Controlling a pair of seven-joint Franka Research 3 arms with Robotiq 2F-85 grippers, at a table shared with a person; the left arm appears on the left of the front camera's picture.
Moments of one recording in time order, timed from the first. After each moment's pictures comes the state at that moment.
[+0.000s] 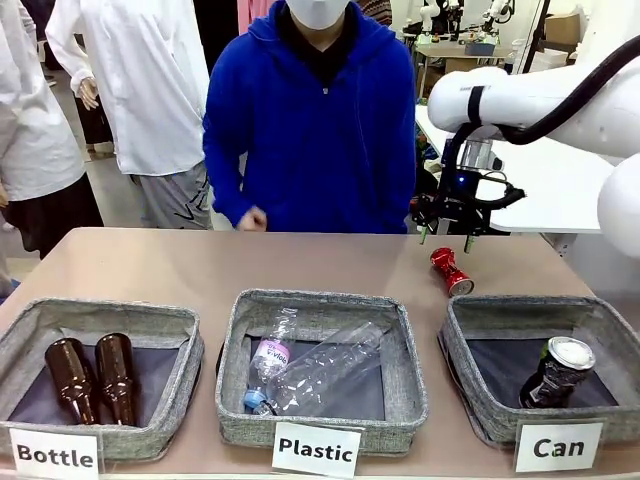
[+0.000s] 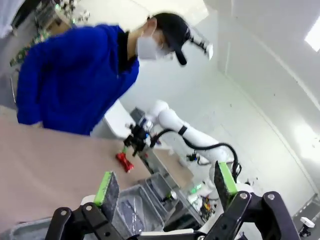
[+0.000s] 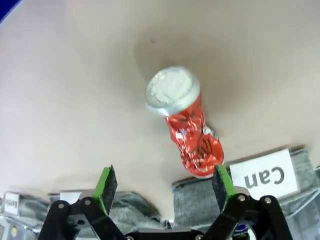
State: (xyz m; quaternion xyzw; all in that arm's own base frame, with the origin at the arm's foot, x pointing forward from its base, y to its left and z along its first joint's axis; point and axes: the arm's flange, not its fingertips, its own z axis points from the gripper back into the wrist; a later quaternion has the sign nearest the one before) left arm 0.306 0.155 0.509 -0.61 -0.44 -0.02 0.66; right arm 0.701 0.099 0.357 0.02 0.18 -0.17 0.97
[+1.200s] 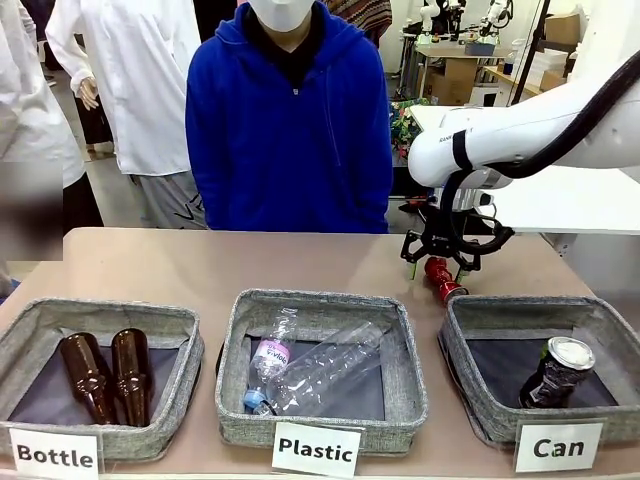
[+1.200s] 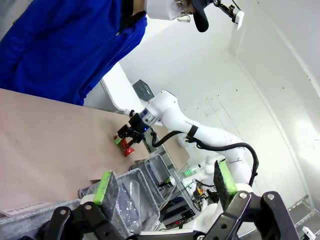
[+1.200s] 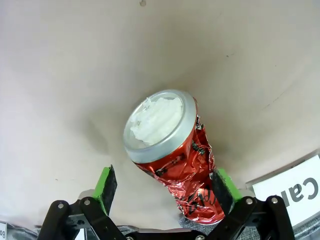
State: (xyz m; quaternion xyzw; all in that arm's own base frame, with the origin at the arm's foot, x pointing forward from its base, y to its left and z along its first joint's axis) left arm 0.347 0.100 0.493 -0.61 -0.37 -0.01 0.70; right arm 0.642 0.124 0.307 0.00 0.12 -0.20 0.97
